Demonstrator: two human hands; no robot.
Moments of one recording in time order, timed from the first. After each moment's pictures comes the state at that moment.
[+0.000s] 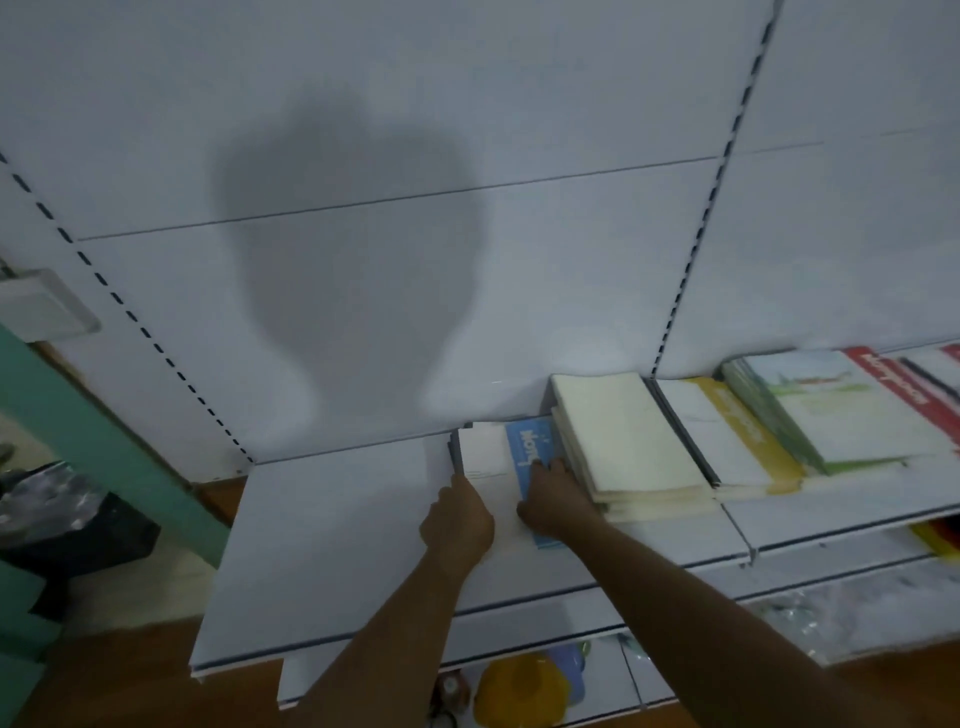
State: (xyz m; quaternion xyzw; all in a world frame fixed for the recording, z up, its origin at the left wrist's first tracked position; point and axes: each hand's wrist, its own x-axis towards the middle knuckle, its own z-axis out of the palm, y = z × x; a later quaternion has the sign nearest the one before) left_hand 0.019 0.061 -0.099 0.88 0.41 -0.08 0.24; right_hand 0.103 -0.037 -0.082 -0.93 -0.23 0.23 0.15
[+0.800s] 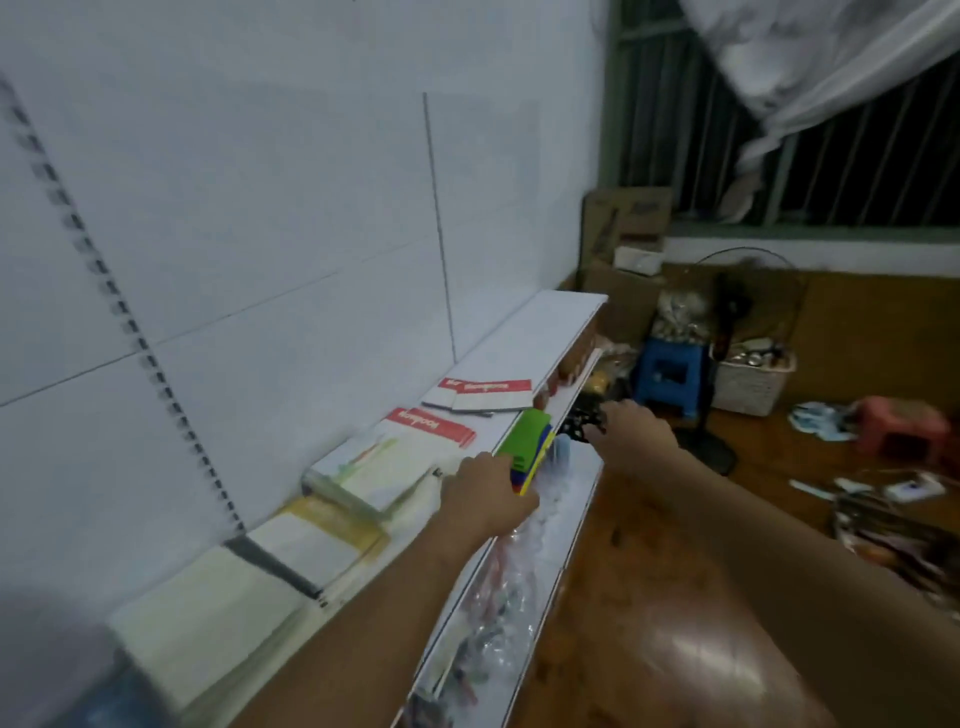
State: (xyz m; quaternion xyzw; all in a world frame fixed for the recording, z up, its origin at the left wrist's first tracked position) left_hand 0.131 -0.369 0.061 0.96 -0.24 -0.05 0.15; right_hand 0.114 -0.580 0.070 -0.97 0.20 -0.04 0.14
